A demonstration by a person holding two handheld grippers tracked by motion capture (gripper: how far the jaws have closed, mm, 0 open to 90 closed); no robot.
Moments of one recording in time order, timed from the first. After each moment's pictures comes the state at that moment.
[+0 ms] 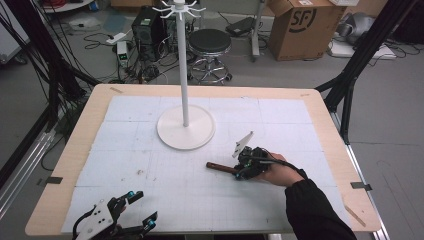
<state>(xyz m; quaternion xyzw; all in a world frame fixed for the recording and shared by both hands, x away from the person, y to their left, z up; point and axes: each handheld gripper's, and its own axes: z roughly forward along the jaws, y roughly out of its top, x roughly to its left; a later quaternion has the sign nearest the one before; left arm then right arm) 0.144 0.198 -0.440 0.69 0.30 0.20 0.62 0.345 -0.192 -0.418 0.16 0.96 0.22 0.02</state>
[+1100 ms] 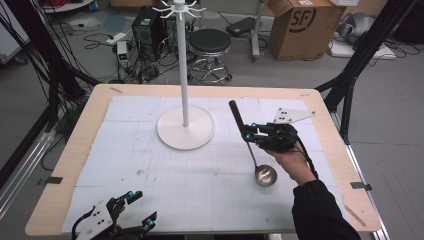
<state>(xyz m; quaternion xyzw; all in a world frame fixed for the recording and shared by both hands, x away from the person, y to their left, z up) 0.142 0.198 -0.439 0.69 0.30 0.21 0.62 0.347 -0.251 -0.335 0.23 0.78 0.57 0.10</state>
